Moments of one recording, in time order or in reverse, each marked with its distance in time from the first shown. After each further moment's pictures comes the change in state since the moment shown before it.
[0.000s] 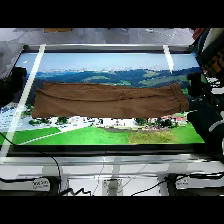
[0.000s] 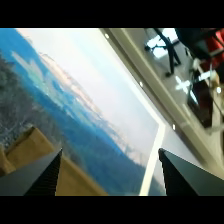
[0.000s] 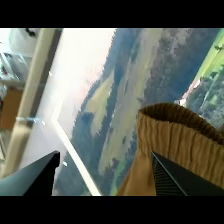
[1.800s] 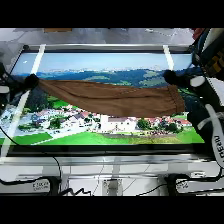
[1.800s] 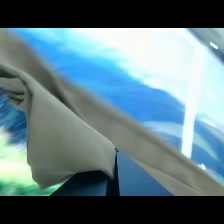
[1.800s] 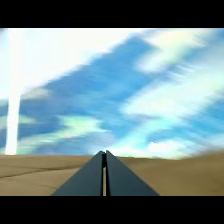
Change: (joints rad) left arm -0.114 0.053 0.034 0.465 -0.155 -0.195; right arm 0.358 -0.022 0.146 -0.279 0.045 -0.249
